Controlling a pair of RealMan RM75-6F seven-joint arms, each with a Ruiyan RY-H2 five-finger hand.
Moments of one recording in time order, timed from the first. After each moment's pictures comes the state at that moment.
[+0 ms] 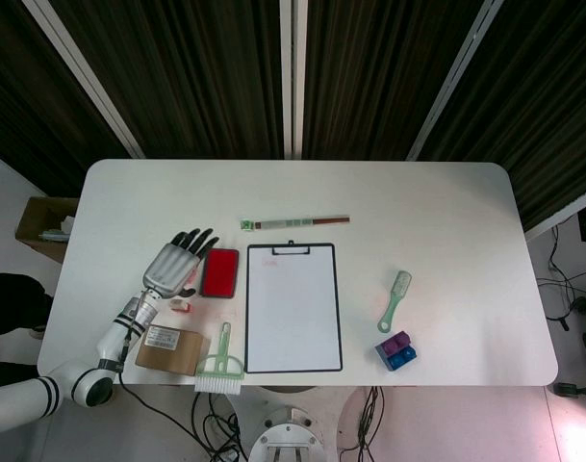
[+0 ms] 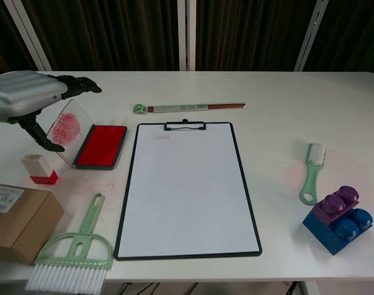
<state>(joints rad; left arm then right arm) -0.63 -1.52 -0.08 -1.32 1.35 0.98 0.34 -0.02 -1.17 0.10 -1.24 -1.39 1.48 0.11</state>
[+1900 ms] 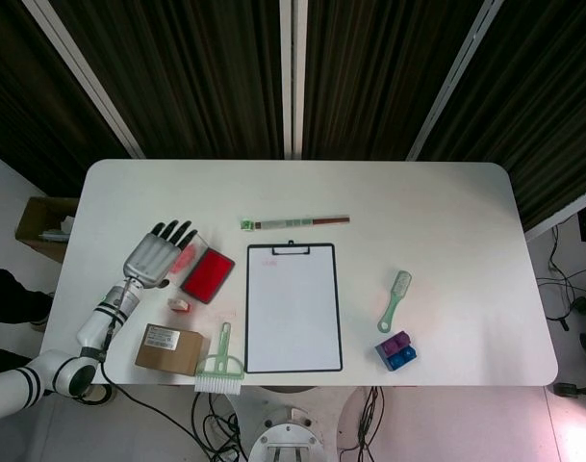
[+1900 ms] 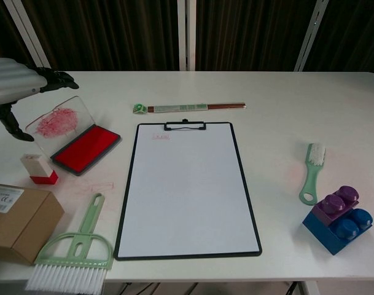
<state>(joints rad) -0.67 -1.41 -0.06 -1.35 1.24 0.91 0.50 -0.02 -1.18 0.10 -1.25 -1.39 1.46 0.09</state>
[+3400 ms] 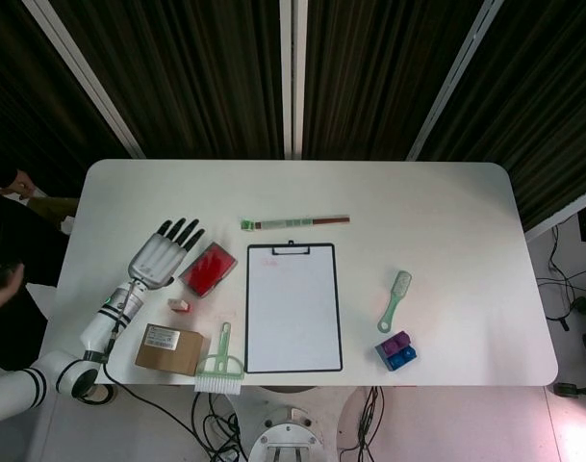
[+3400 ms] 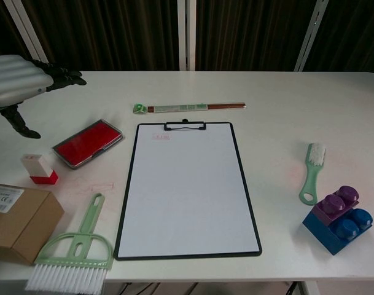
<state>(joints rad) -0.67 -1.46 -0.03 -1.28 1.34 1.00 0.47 -0.02 -1.18 0.10 -1.24 -1.38 1.45 0.10</state>
